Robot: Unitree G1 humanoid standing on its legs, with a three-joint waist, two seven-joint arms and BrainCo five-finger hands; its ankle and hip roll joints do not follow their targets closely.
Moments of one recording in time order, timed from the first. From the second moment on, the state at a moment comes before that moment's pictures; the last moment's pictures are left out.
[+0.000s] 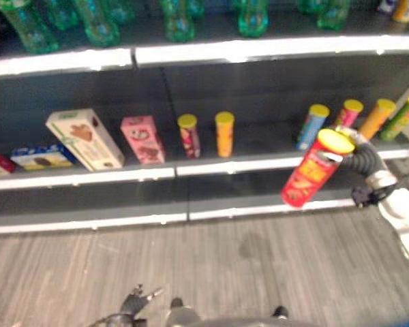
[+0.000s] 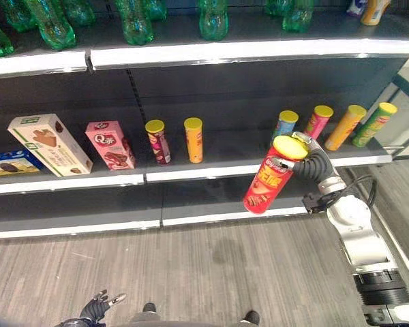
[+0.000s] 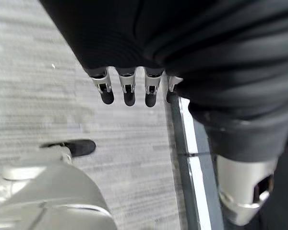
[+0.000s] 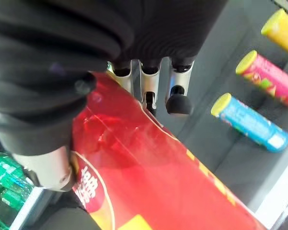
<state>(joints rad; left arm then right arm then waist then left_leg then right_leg) 0.19 0.28 0.00 0.88 -0.13 -0.04 -0.01 -0.16 -0.78 -0.01 -0.04 0.14 -0.04 0.05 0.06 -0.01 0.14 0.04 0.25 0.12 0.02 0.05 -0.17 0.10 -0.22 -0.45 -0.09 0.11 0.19</state>
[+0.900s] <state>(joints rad) 0.19 0.30 0.01 0.97 -0.13 -0.02 0.05 -0.16 -0.67 -0.02 -0.02 0.13 -0.03 -0.04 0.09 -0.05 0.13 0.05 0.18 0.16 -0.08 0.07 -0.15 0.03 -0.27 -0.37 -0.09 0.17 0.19</state>
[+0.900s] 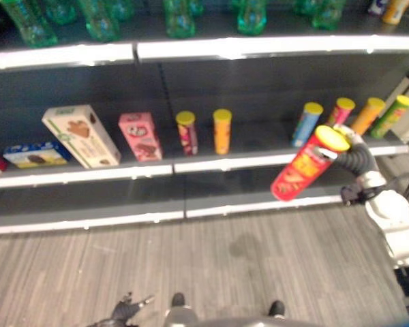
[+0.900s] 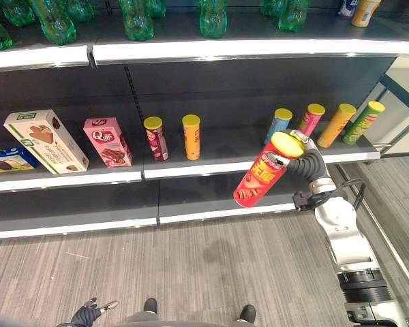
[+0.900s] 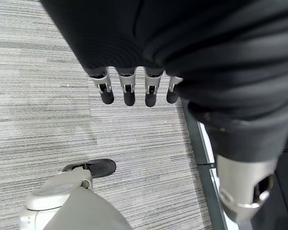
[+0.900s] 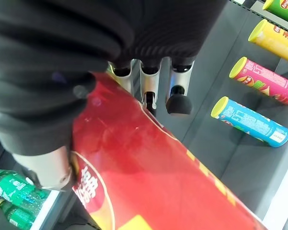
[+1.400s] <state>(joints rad) 0.20 0.21 0.00 0.87 -0.14 -0.02 0.07 -0.12 -0.76 -0.13 0.03 0.06 -0.01 -0.10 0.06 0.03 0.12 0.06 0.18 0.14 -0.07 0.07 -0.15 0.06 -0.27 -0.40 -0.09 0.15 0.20</state>
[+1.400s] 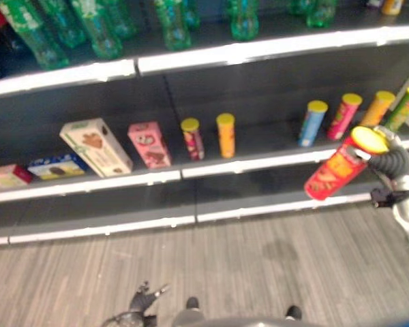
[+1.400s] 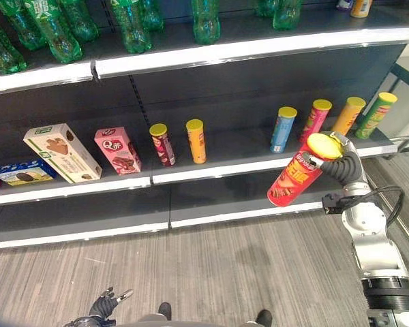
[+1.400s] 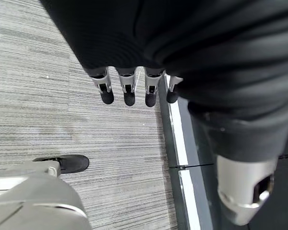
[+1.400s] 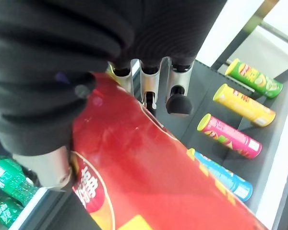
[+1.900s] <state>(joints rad) 0.20 0.23 0.07 1.10 -0.14 0.00 0.08 0.02 -0.66 -0.11 0.03 0.04 -0.01 -0.12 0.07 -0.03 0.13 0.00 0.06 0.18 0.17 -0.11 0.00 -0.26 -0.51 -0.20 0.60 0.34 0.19</state>
